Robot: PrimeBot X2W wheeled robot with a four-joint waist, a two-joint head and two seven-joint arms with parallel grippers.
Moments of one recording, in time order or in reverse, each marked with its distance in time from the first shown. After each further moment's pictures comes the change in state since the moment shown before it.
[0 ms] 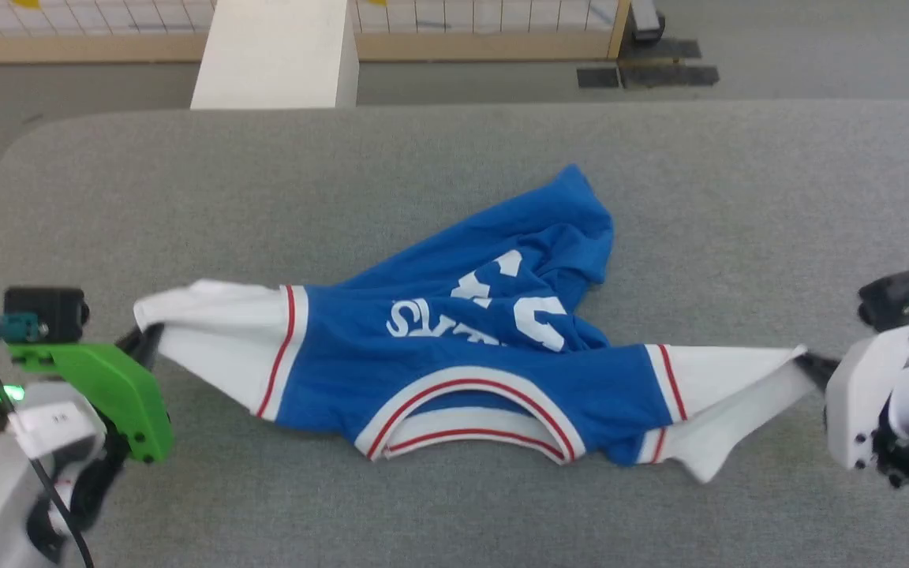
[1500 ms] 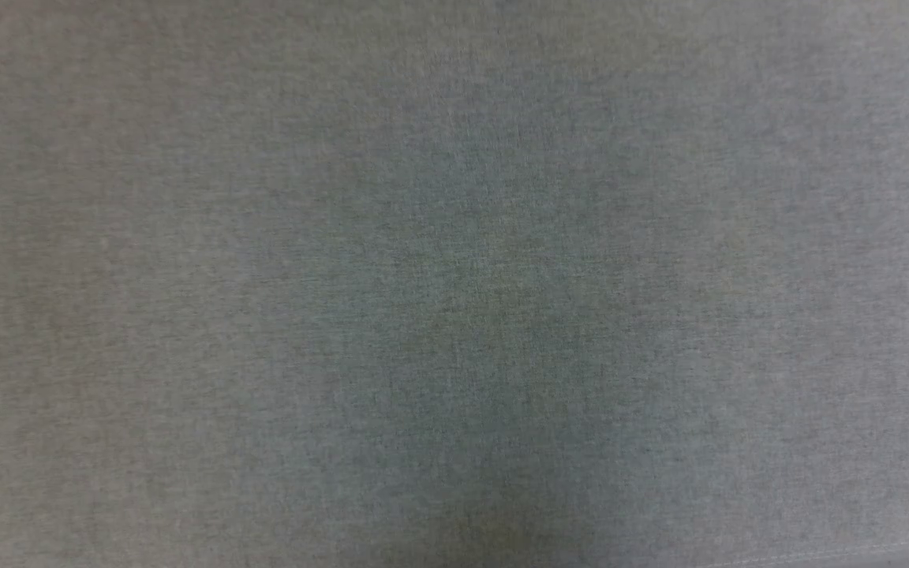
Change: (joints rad) left arm -1.423 -0.213 0.004 0.794 0.300 -0.184 -0.318; right arm -1.376 0.152 -0.043 0.543 -0.370 0.001 -0.650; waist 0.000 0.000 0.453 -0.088
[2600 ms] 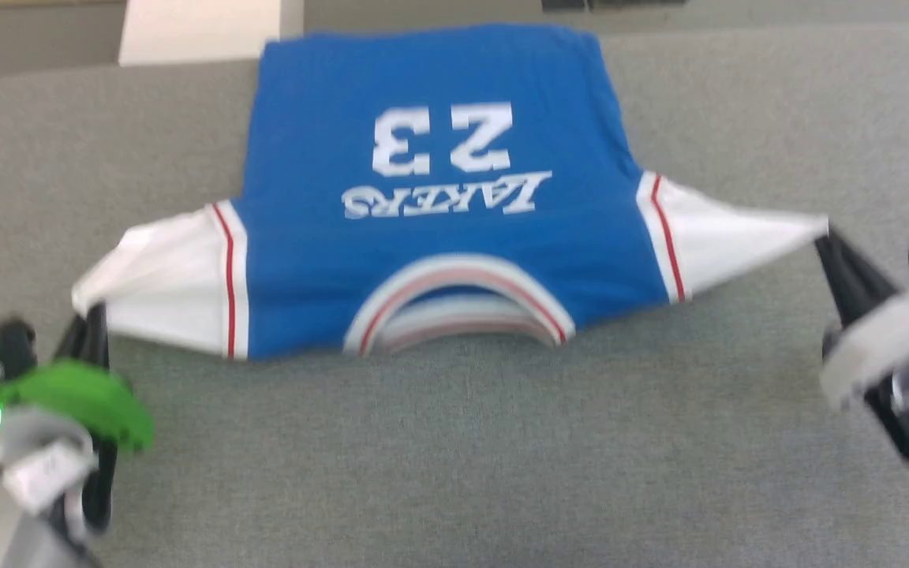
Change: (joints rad) left arm 1.367 0.044 0.113 -0.434 -0.221 0.125 -0.107; right arm 1.250 -0.094 0.027 -0.393 0.276 0.000 0.017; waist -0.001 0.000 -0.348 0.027
